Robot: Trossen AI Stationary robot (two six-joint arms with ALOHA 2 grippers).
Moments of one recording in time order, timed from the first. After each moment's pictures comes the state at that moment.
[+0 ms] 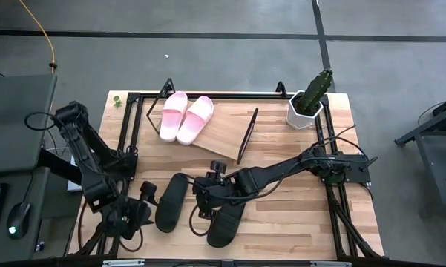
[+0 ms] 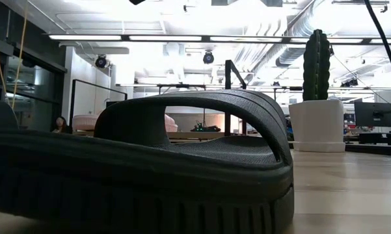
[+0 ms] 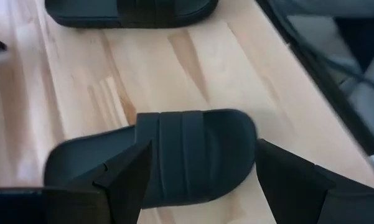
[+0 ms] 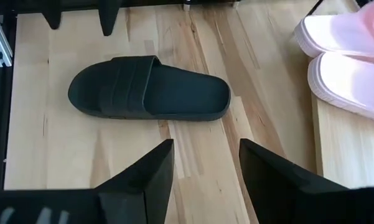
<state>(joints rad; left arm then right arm) -0.96 1.22 0.85 -0.73 -0.49 -0.49 0.37 2.26 2.36 -1.03 0.43 0.39</state>
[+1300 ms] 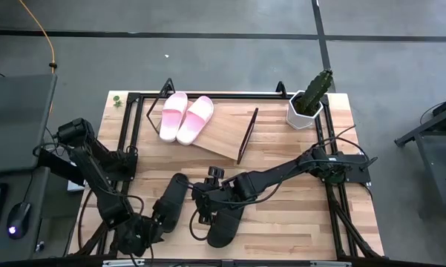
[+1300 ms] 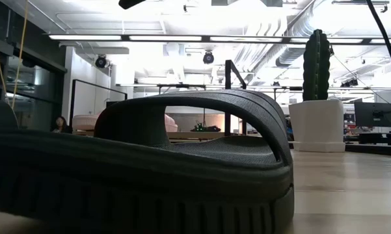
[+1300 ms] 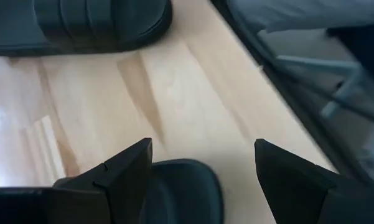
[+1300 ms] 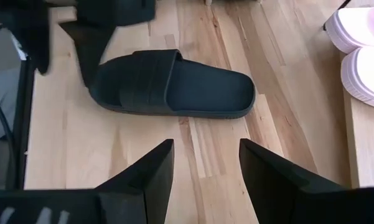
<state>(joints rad) -0.94 1.50 0.87 -0.40 -0.45 -0.40 0.38 2.26 2.29 -0.95 0.38 0.39</state>
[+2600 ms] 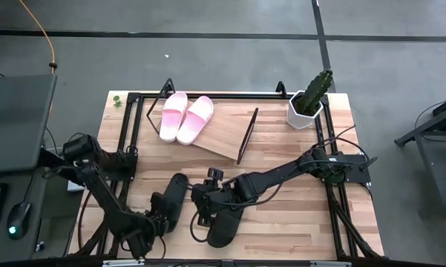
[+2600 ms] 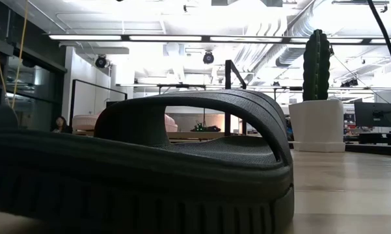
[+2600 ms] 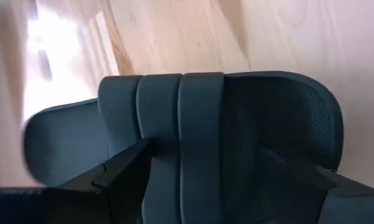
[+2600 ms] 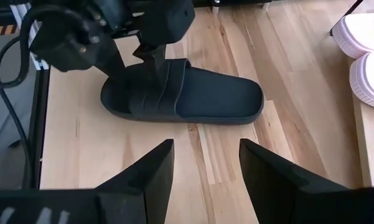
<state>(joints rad) -0.94 1.72 0.99 -0.80 -0.54 -0.63 0.39 2.26 2.29 -0.92 0.37 0.40</state>
